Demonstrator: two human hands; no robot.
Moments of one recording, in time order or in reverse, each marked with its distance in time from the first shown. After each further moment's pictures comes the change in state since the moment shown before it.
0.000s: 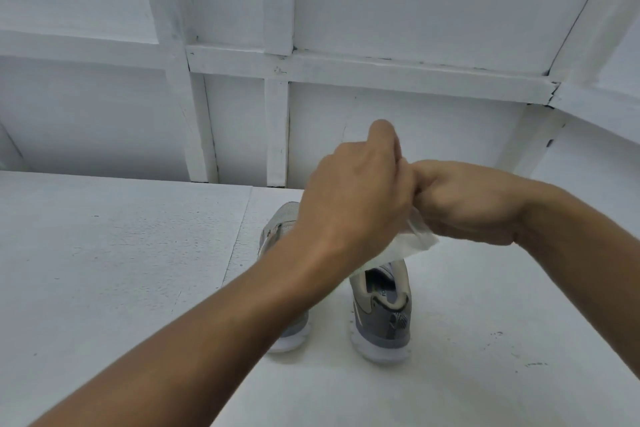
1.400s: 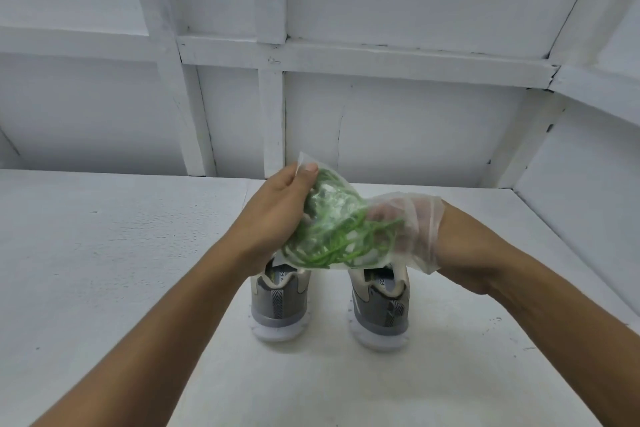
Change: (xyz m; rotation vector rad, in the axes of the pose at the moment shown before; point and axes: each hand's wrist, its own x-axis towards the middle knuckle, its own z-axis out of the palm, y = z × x) left_hand -0.027 -0.080 0.001 -0.692 -0.200 -0.663; right_hand -0.013 0.043 0.048 0.297 0.272 -0.030
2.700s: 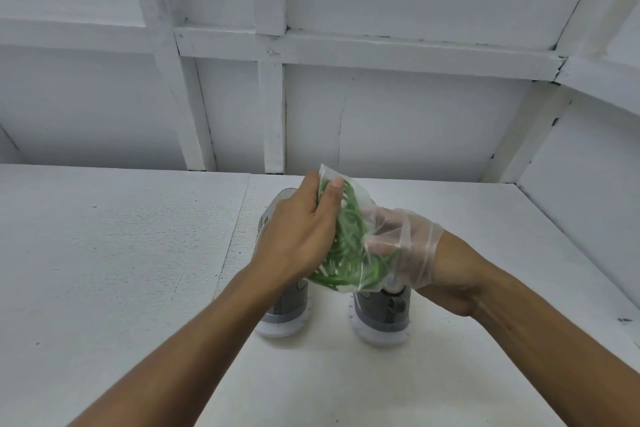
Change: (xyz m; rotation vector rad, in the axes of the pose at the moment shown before) left_hand -0.012 -0.010 0.028 0.380 0.086 0.147; right_hand 0.000 0.012 0.027 0.468 -0.176 -0.036
